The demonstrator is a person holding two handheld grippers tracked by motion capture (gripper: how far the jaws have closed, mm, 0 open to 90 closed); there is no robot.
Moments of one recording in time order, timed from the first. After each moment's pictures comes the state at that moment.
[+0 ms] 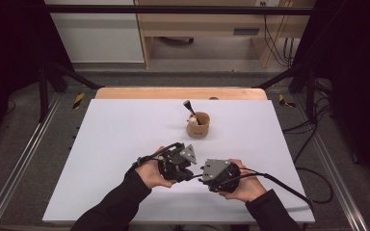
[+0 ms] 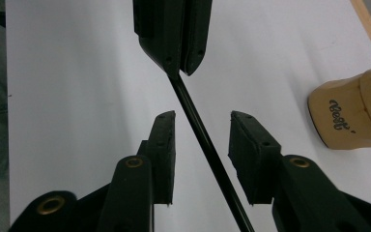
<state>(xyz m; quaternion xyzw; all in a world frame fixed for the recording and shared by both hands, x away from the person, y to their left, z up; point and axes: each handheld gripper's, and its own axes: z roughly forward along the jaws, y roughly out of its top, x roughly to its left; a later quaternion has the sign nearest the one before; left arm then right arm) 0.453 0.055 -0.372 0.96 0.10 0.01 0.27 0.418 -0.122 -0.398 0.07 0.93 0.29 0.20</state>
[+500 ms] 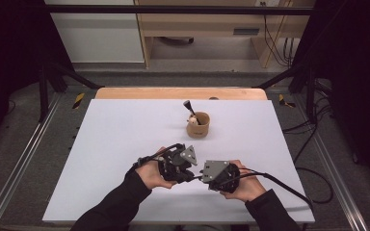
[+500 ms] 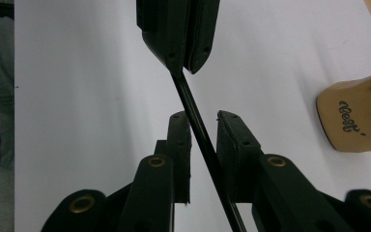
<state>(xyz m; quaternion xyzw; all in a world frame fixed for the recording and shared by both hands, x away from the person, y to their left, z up) 0.450 0.054 -0.372 0.96 0.09 0.01 0.27 0.418 -0.122 -0.400 0.06 0.94 0.29 0.19</state>
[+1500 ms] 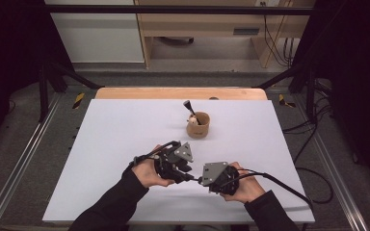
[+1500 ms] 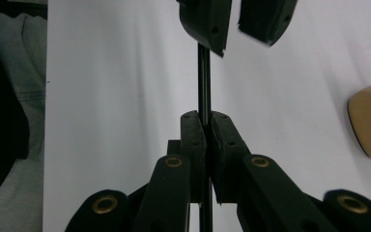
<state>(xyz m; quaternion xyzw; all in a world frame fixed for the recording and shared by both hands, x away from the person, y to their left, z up) 0.456 0.068 -0.369 0.95 0.10 0.03 0.30 0.417 -0.122 -0.404 0.04 0.94 0.29 0.15</state>
